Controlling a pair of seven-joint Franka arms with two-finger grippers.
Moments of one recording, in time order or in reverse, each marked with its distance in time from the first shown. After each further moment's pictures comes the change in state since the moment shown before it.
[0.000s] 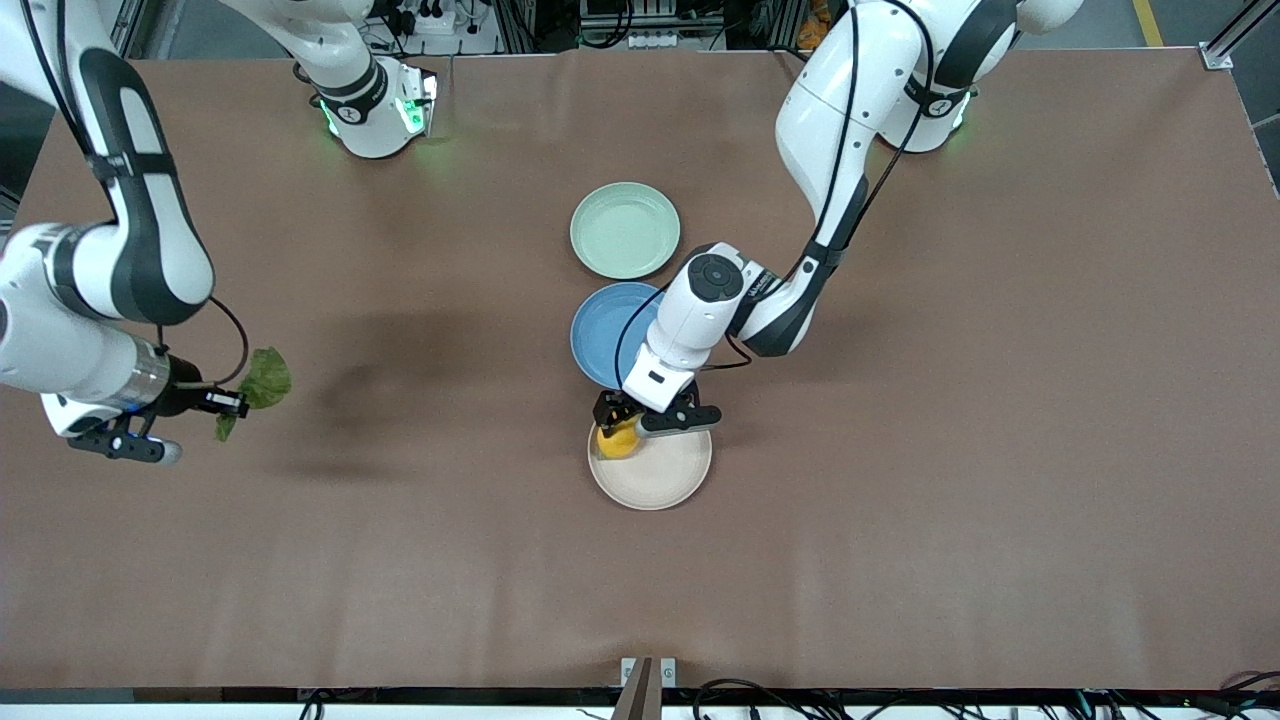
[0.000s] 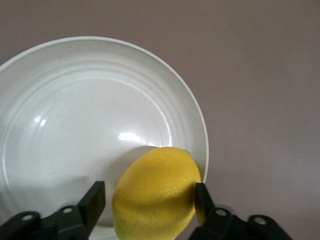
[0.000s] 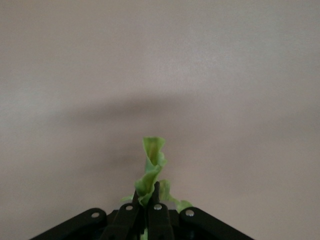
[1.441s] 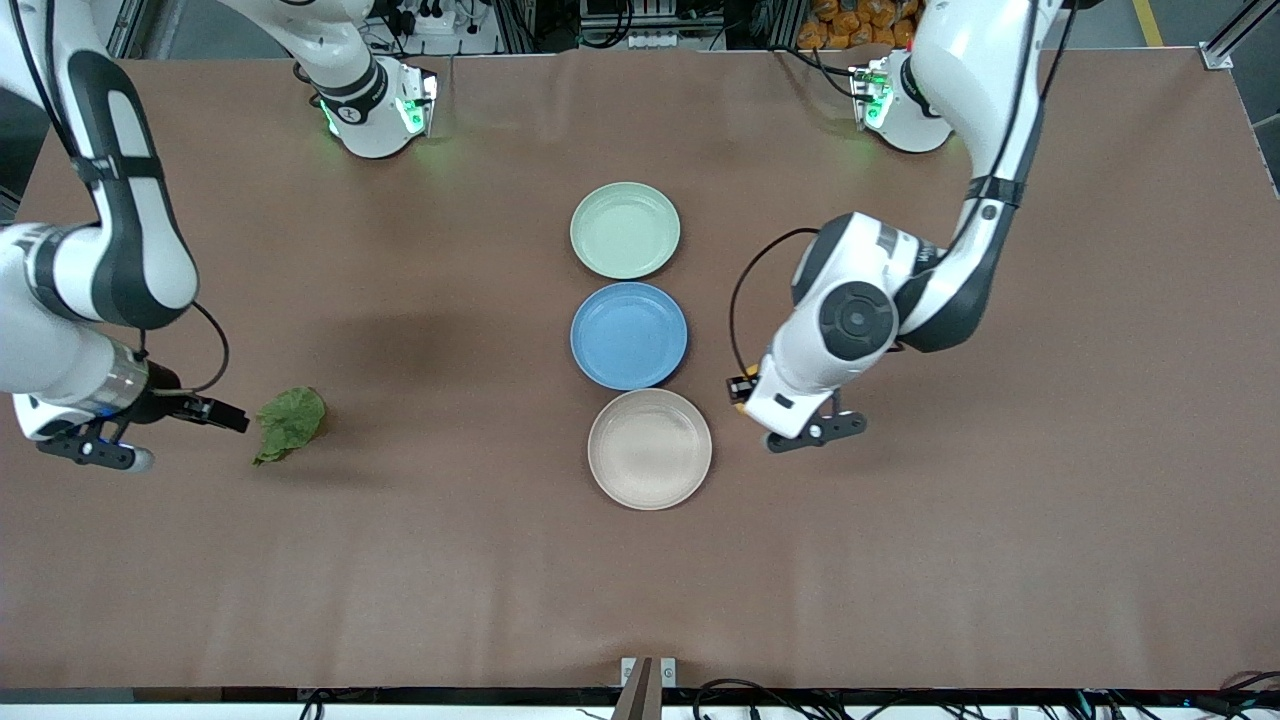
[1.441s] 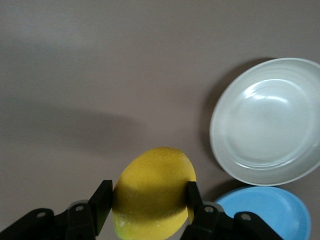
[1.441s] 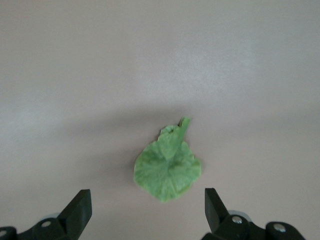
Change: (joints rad) left arm 0.233 -0.327 0.015 -0.028 0.000 -0.852 0.249; right arm 0.006 -0.032 -0.031 0.031 0.006 -0.014 0.000
